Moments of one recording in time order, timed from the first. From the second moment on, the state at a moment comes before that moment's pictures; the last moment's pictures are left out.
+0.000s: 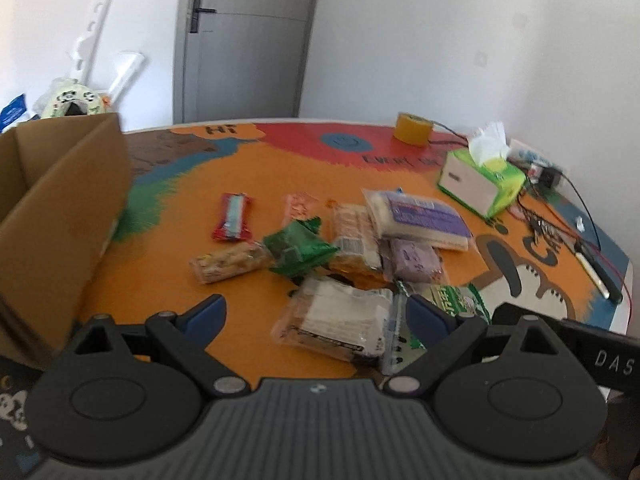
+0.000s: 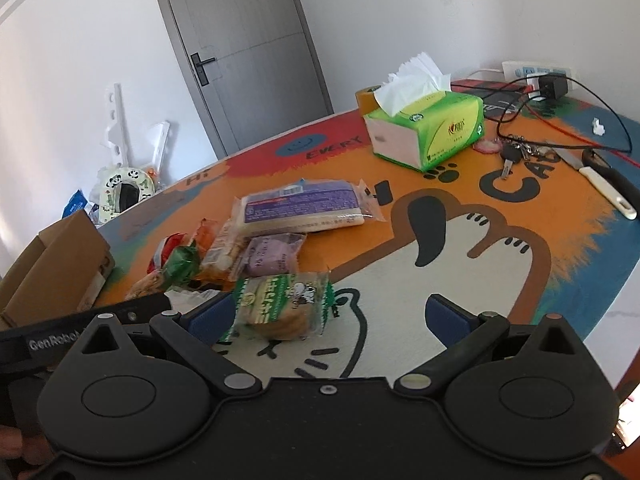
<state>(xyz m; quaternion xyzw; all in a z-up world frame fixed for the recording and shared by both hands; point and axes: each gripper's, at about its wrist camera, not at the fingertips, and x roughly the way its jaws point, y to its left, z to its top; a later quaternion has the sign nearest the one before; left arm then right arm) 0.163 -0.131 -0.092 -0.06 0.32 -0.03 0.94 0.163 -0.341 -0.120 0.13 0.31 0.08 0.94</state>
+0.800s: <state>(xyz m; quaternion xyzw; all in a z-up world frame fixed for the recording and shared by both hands) 0.180 -0.127 -0.115 -0.05 0.34 -0.04 0.94 0.189 -0.318 -0.130 0.13 0.33 0.10 0.93</state>
